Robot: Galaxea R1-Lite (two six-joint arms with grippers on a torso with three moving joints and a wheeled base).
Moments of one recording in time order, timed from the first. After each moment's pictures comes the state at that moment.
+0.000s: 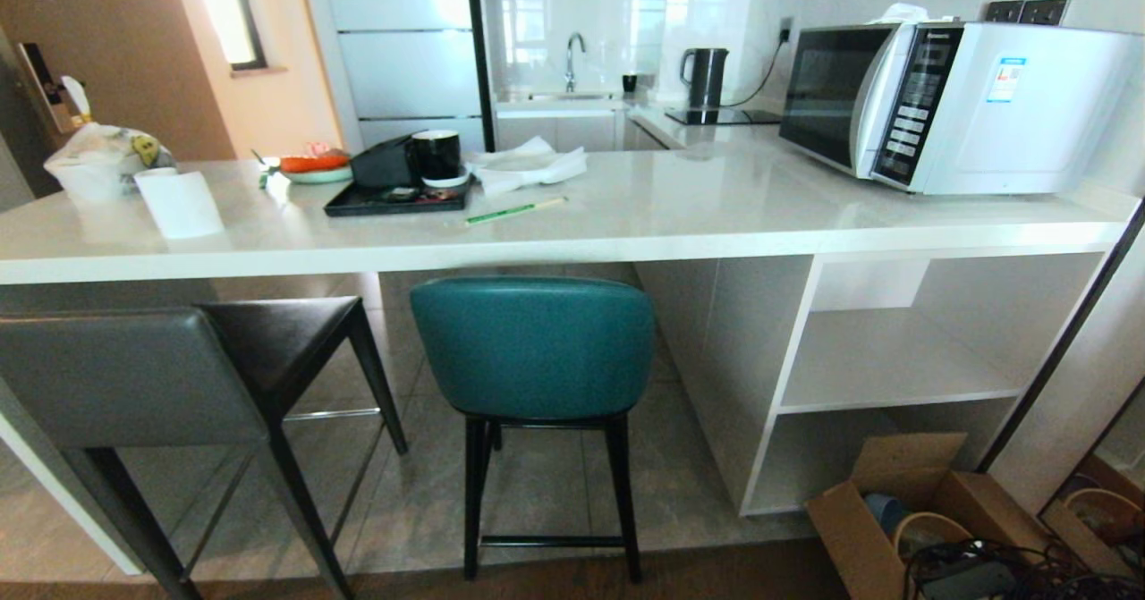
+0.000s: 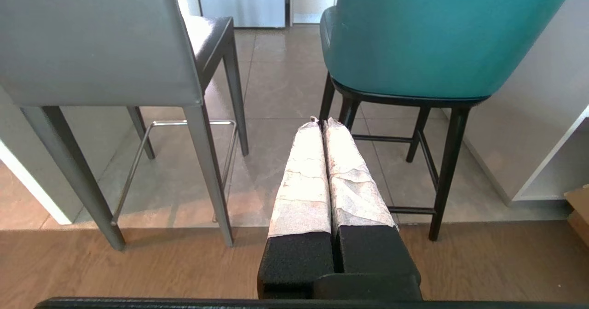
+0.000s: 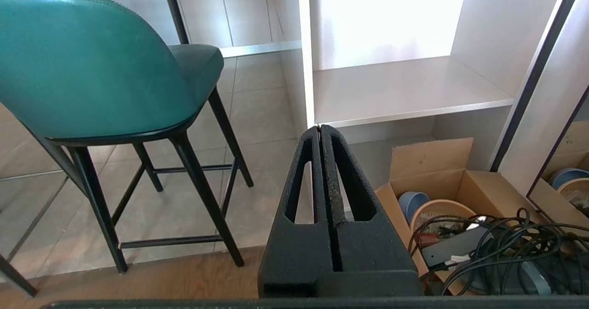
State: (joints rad) left arm 0.00 0.00 -0.01 0.02 0.00 -0.01; right arm 0.00 0.00 0.00 -0.06 -0.02 0.05
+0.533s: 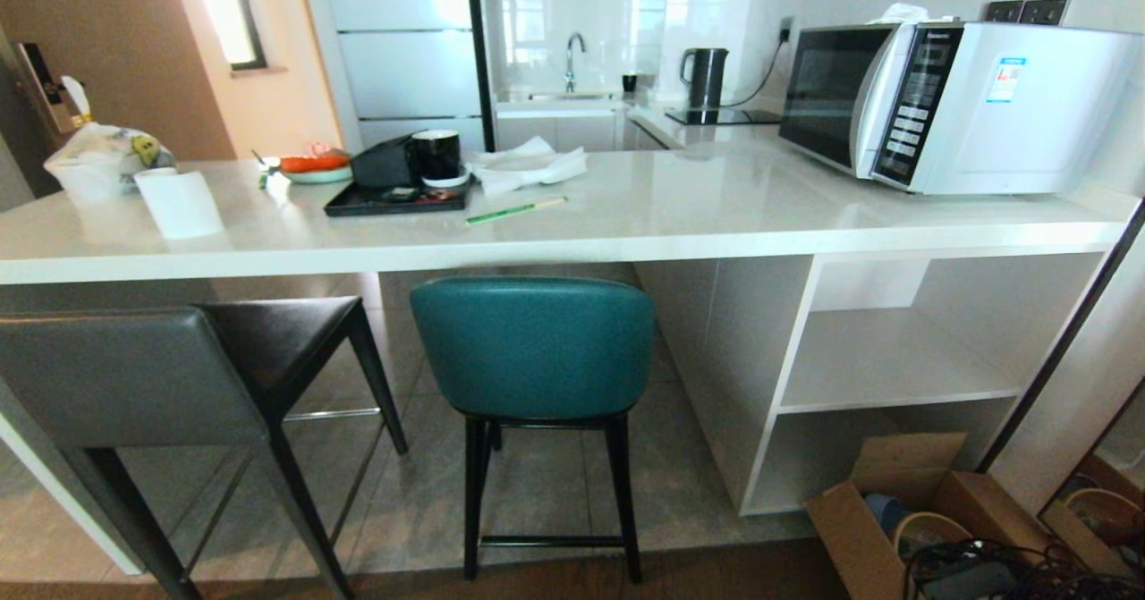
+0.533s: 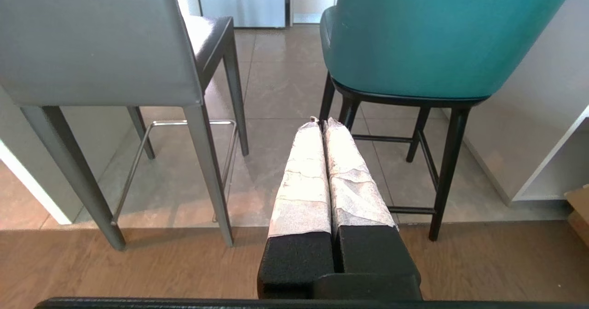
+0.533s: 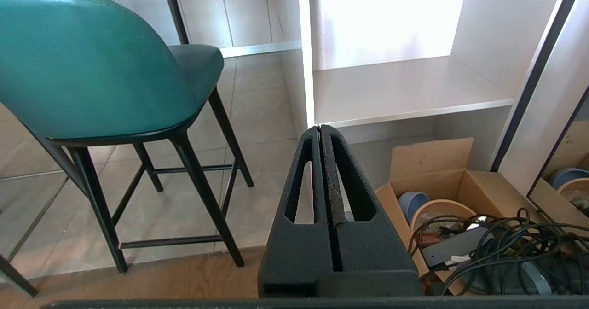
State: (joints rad) left arm 0.00 0.00 -0.01 0.02 0.00 -0.01; right arm 0.00 0.00 0.00 -0.06 -0.02 0.05
